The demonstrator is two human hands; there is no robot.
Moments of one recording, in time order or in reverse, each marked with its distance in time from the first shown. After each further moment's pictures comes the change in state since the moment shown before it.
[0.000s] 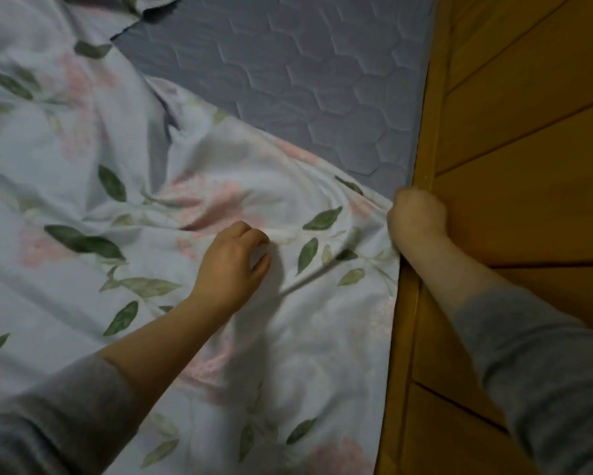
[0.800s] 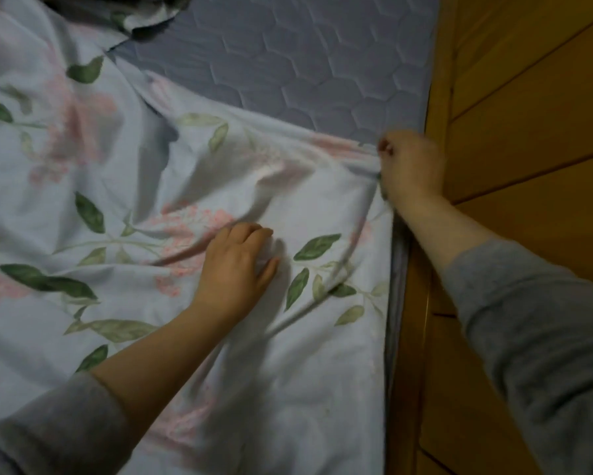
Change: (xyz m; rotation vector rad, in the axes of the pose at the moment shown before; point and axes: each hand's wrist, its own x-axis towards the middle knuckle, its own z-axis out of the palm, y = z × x) left_hand 0.051 -0.002 0.018 0.099 0.022 0.048; right_hand 0.096 -0.027 -0.042 0.349 0.326 -0.068
